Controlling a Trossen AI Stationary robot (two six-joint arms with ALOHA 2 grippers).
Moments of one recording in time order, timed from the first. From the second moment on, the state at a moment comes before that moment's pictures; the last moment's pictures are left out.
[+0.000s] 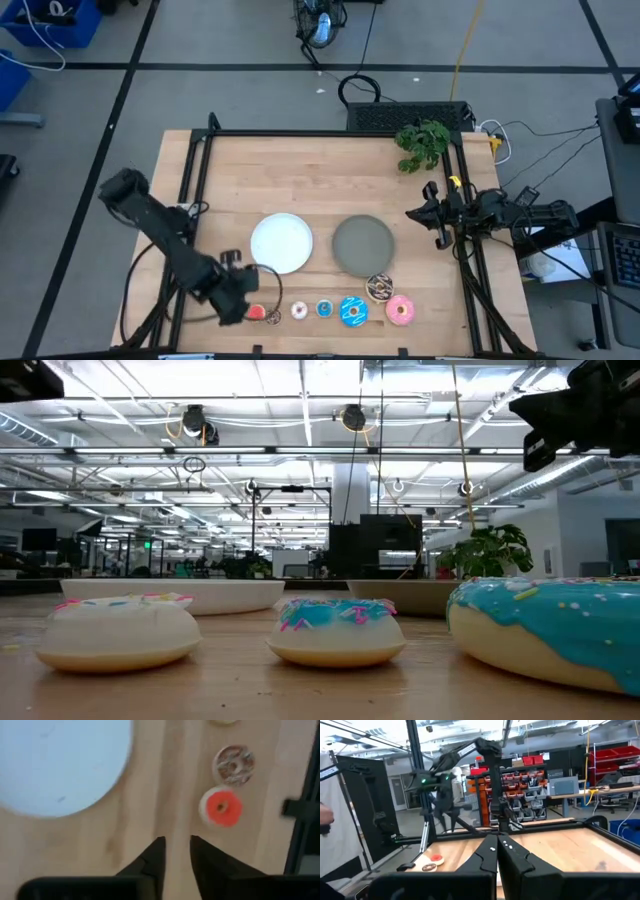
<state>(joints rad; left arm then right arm) -0.77 1.57 1.18 -1.01 -0.13 -0.90 0.05 0.01 0.01 0.19 -0.03 0.15</state>
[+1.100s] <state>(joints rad) -0.70 1.81 1.18 -0.81 0.07 -0.85 0.05 0.01 0.01 0.18 -0.03 0.11</state>
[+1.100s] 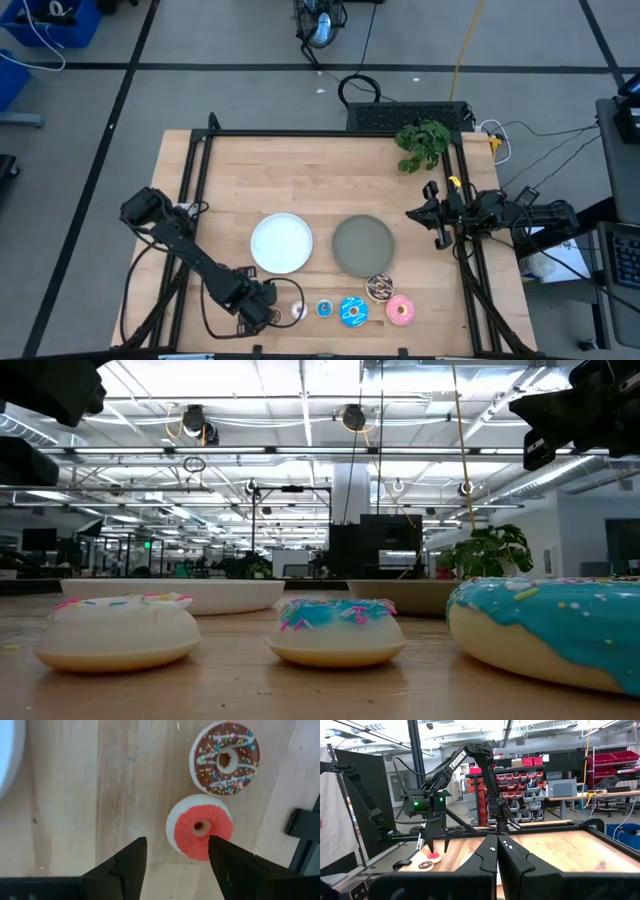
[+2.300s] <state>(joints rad) -0.70 1.90 1.18 -0.74 0.09 -0.70 0.05 0.01 0.01 0.17 -0.03 0.11</state>
